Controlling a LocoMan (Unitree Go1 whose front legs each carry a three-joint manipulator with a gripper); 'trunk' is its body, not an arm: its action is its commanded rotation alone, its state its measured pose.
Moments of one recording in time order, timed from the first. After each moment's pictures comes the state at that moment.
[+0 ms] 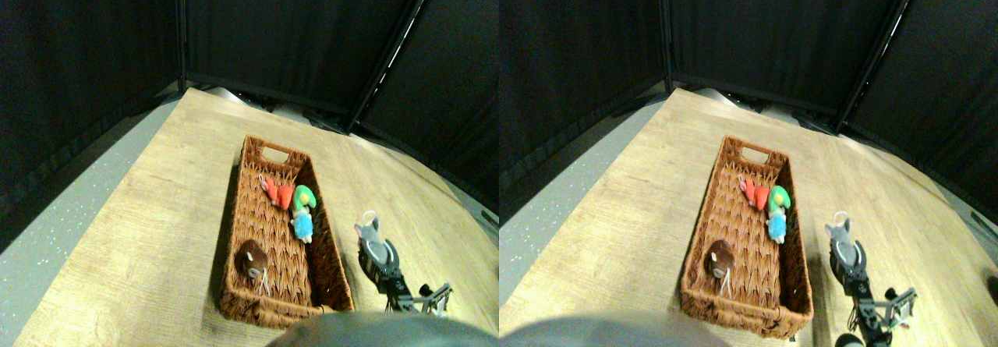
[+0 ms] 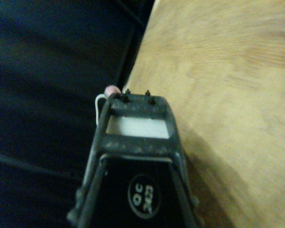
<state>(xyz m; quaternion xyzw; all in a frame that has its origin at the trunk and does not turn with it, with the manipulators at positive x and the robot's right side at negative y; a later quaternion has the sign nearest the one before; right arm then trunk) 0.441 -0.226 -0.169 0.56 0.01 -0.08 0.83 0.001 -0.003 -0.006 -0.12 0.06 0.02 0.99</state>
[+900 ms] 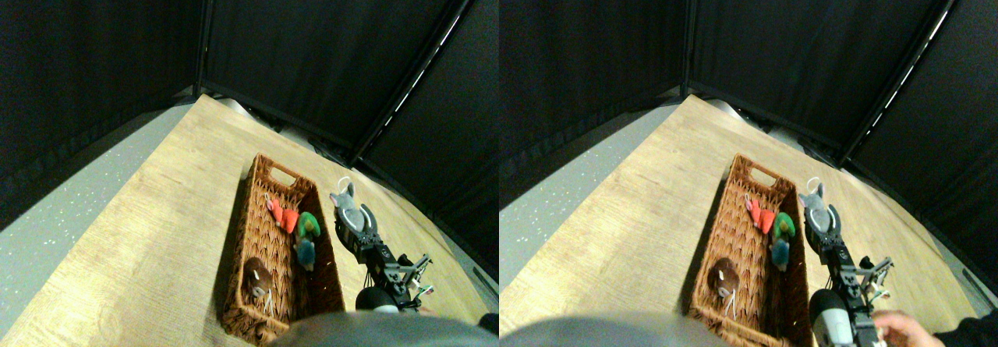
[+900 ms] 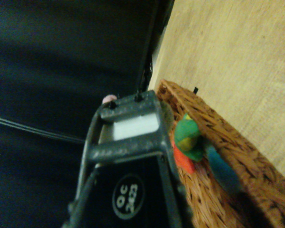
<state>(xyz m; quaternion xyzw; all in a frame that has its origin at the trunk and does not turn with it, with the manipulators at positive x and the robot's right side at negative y) 0.471 -0.128 -0.109 0.51 0.07 0.02 0.86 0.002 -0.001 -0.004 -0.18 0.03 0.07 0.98</state>
